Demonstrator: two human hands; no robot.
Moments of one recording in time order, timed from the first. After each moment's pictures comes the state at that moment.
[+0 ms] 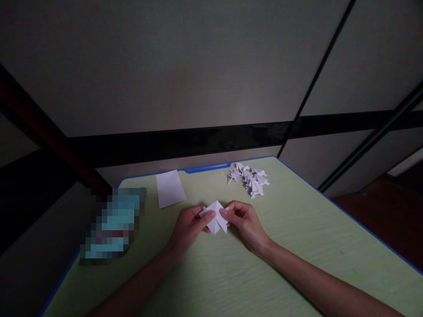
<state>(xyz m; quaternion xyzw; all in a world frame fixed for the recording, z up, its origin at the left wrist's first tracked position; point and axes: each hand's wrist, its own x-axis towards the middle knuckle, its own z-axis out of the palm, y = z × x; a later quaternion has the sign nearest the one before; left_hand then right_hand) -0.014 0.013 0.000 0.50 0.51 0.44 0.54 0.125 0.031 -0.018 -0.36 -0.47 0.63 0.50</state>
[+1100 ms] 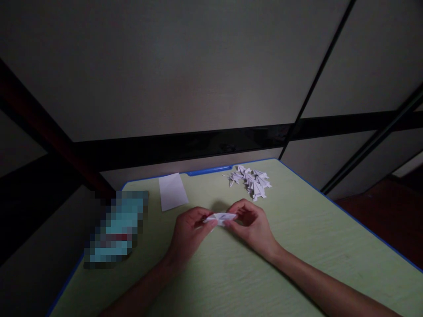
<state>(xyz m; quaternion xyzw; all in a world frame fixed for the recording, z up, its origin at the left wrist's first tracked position) -0.016 0.007 -0.001 0.57 0.49 0.51 0.42 0.134 0.025 -0.009 -0.32 -0.62 0.48 0.54</state>
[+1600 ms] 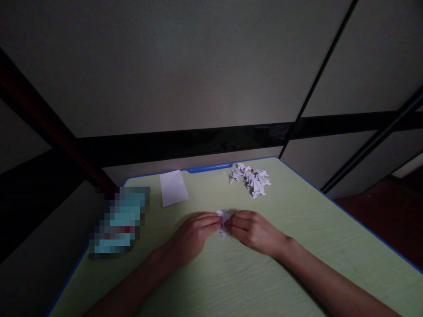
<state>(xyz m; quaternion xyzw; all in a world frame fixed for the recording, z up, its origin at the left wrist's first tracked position) -0.030 0.017 -0.030 0.90 0.32 0.28 0.06 0.163 0.028 -0.005 -0.17 -0.96 0.02 0.20</state>
